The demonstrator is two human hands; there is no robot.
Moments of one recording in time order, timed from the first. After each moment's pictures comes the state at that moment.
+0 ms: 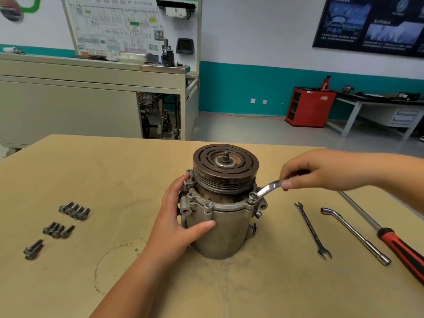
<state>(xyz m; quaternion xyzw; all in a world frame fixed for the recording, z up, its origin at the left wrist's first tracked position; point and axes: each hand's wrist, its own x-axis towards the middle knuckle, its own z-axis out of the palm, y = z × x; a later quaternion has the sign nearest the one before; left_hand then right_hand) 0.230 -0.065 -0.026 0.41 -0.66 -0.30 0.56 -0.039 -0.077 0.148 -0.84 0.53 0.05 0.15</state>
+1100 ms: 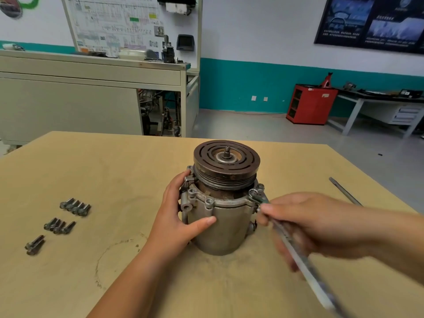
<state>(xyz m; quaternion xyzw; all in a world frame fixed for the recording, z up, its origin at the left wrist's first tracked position) 0.231 -0.068 -0.029 0.40 -0.66 -0.30 0.56 0.002 -0.014 0.106 -0.58 0.48 -0.15 0.64</state>
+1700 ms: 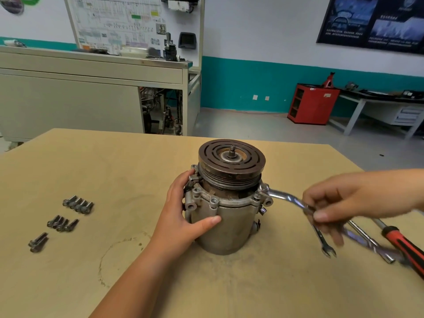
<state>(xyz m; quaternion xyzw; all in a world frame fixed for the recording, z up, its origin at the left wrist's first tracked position) 0.229 -0.065 -0.025 0.41 -0.66 -0.31 0.55 -0.068 -0.062 0.124 -0.74 0.42 0.05 0.52</state>
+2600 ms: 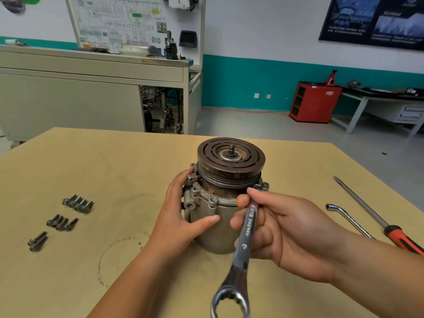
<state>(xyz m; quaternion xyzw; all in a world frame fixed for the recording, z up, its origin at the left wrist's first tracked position) 0.229 -0.067 -0.030 0.42 -0.66 -0.28 0.55 0.045 -0.003 0.092 -0.37 0.35 -0.34 0.79</state>
